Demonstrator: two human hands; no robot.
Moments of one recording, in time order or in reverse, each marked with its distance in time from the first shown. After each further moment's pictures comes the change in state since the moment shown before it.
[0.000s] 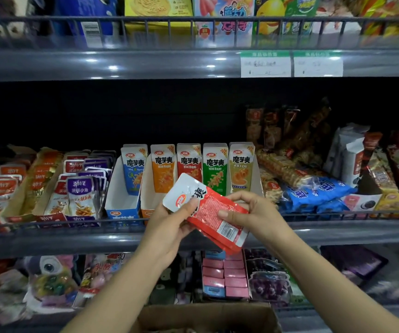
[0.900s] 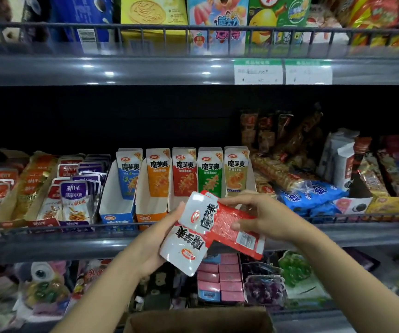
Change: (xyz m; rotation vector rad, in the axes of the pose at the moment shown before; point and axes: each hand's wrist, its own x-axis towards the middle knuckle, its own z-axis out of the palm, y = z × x) left_hand -0.004 0.010 -0.015 0.154 -0.273 -0.299; right_hand 0.000 -0.021 -0.035 -0.649 -0.168 -0.073
